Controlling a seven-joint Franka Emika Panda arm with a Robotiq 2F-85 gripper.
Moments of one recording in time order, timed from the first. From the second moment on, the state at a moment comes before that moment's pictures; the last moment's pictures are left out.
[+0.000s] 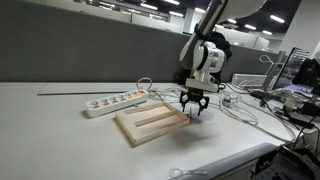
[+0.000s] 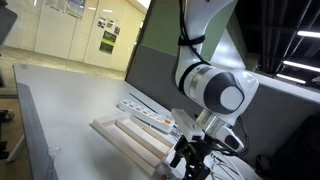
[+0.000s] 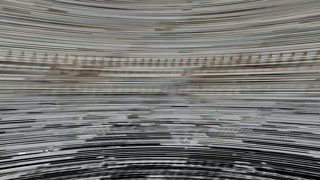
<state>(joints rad) -0.10 0.60 -0.13 -2.10 0.24 2.54 0.26</state>
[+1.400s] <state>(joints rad) 0.00 0.53 -0.13 -2.11 0.24 2.68 0.38</state>
